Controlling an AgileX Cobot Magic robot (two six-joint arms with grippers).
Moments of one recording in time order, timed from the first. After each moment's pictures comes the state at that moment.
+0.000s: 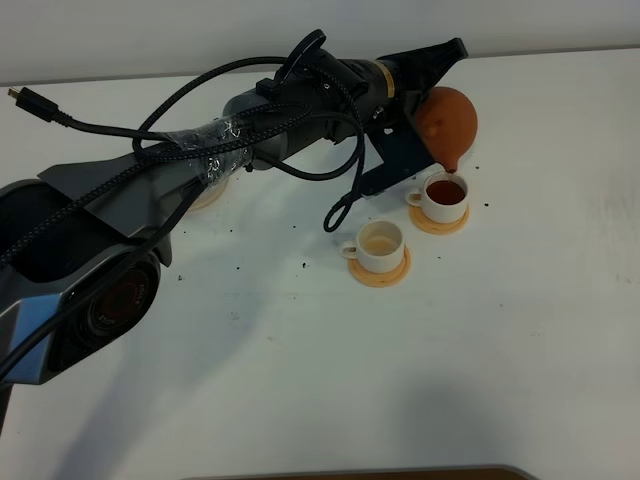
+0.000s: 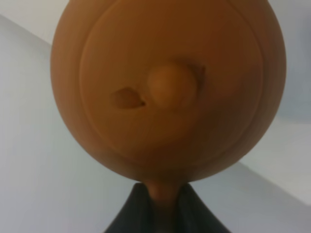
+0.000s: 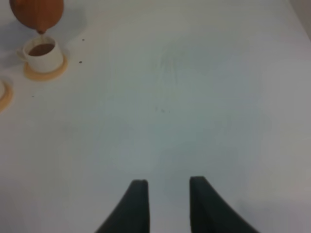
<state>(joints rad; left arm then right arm) -0.65 2.38 -1.95 0.25 0.18 2.05 0.24 -0.01 -0.52 -0.01 1.12 0.00</state>
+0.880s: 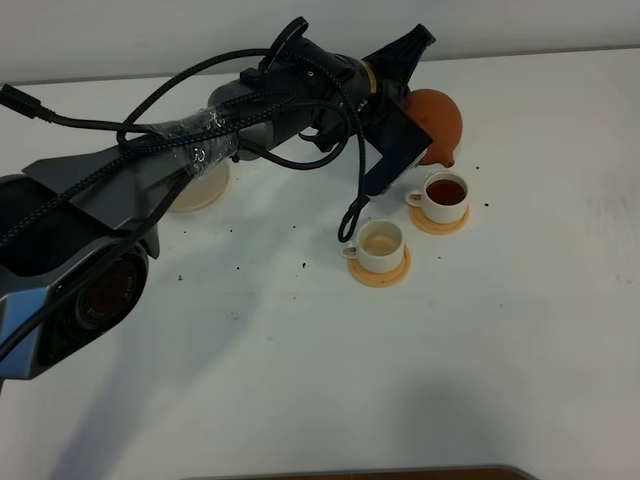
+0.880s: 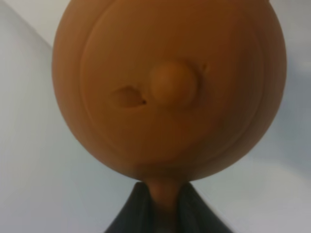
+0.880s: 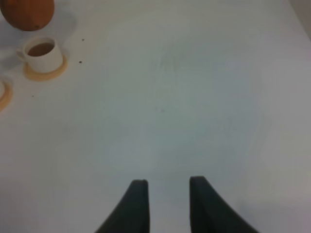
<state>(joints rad) -0.62 2.36 -1.95 0.23 0.30 1.76 0.24 -0.01 -0.52 -0.01 1.12 0.00</state>
